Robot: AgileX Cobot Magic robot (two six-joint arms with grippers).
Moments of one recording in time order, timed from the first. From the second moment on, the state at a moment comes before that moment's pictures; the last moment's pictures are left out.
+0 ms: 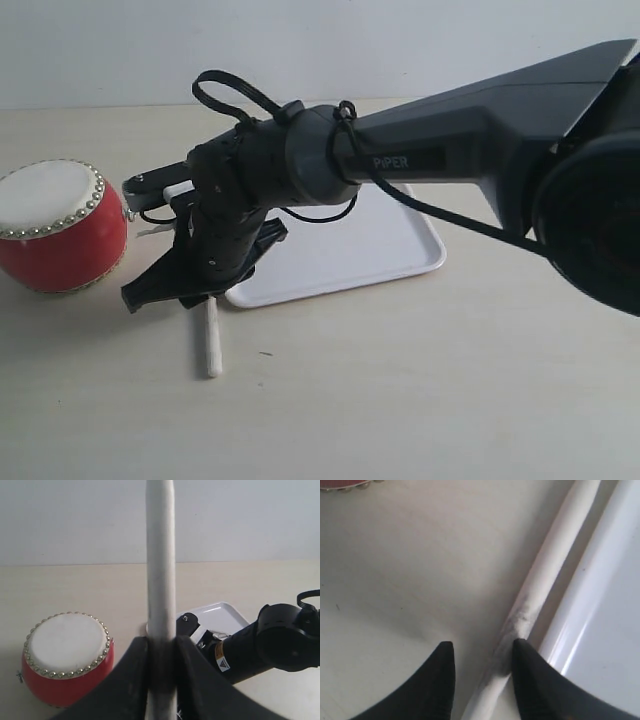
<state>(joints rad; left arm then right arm) -0.49 0.49 -0.66 0.18 0.60 -0.40 0.76 2.28 -1.63 0.08 0.61 0.19</state>
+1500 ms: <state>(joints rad) -0.49 0.60 -0.69 0.71 0.66 -0.37 0.76 2.09 -1.85 -0.17 0.92 -0.07</state>
